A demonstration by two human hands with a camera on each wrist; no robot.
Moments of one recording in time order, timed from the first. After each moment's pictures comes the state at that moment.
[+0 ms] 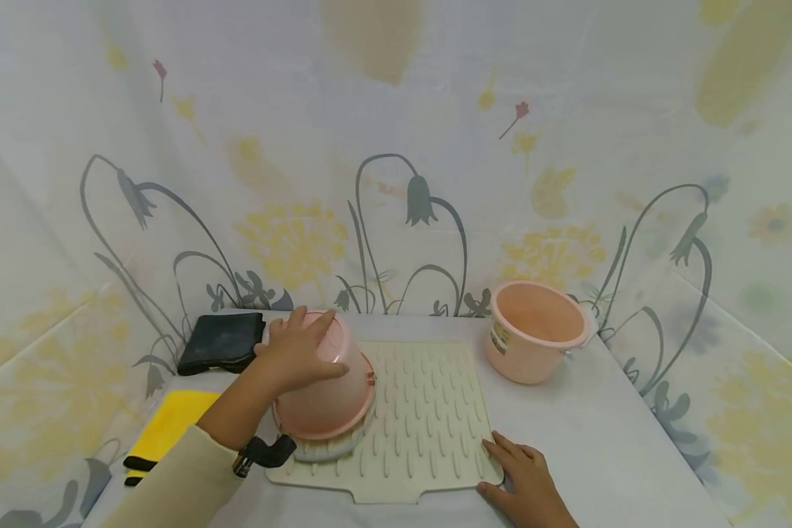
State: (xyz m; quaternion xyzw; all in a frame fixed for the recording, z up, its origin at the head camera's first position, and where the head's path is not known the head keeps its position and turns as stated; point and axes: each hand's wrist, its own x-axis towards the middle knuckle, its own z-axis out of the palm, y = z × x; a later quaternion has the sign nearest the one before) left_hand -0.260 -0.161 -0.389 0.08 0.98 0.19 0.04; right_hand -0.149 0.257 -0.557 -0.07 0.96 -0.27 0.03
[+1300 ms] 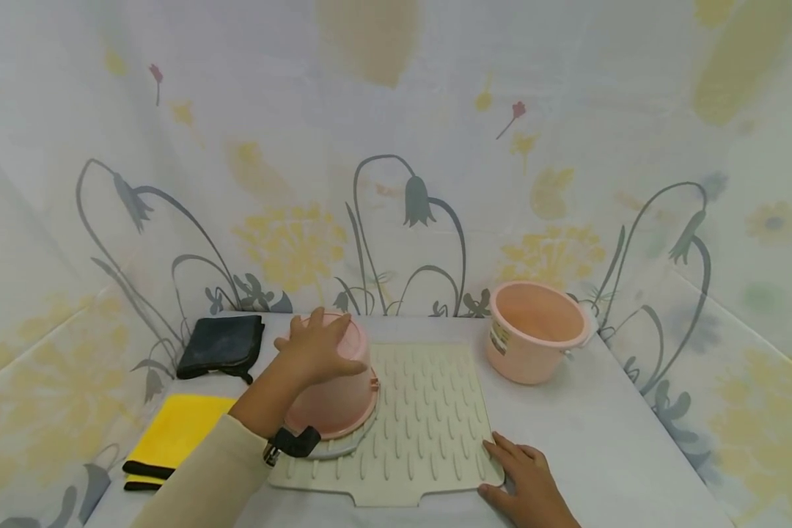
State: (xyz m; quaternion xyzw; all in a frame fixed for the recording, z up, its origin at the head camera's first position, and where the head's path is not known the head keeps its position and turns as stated) left_hand -0.274 -0.130 -0.389 0.08 0.98 0.18 0.06; right_hand -0.150 0.259 -0.558 -0.07 0.96 -0.26 0.03
